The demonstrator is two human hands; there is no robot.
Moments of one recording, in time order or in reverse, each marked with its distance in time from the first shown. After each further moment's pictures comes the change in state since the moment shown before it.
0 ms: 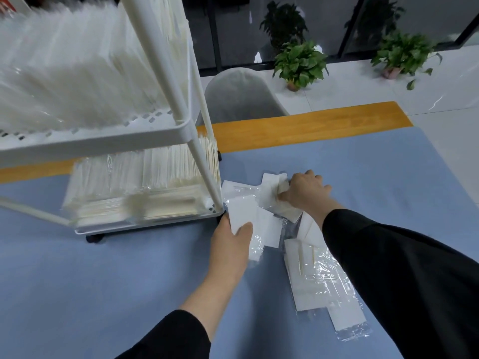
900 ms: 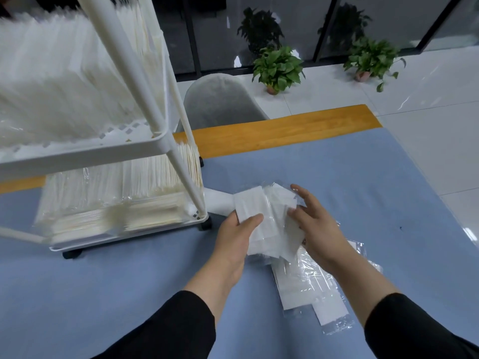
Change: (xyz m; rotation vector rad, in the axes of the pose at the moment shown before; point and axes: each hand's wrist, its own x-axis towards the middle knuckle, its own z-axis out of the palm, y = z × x) left_hand 0.008 0.016 0.031 -0.314 -0.319 -0.164; right_hand -0.123 0.053 -0.008 1.362 -0.116 -0.155
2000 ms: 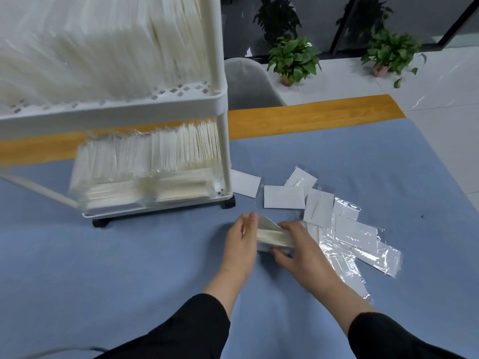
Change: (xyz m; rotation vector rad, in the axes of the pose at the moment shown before) left_hand -0.027 -0.046 -0.051 0.238 0.185 0.228; right_hand -0.042 0.089 0.048 -0.770 -0.031 -0.381
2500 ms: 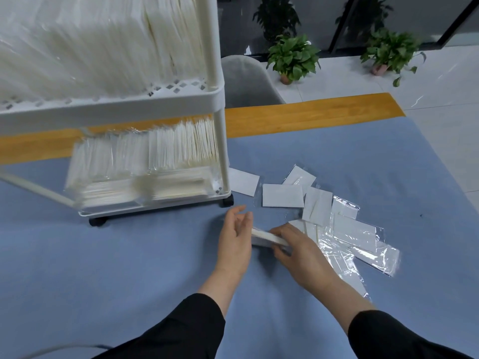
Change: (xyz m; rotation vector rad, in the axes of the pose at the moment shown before) left_hand 0.007 -0.008 -0.003 -0.005 0.046 0.038; right_hand 0.004 0.002 0.001 -0.056 -0.080 -0.038
